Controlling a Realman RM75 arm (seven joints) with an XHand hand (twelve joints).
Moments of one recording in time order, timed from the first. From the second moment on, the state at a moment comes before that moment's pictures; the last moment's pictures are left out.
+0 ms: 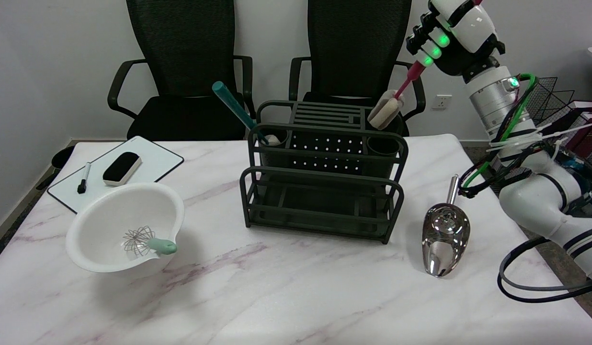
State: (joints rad) arm 0.13 -0.84 -1.53 1.44 0.39 0.57 2.11
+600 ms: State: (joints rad) arm 0.10 -0.84 -1.53 1.43 0.38 0.58 2.12
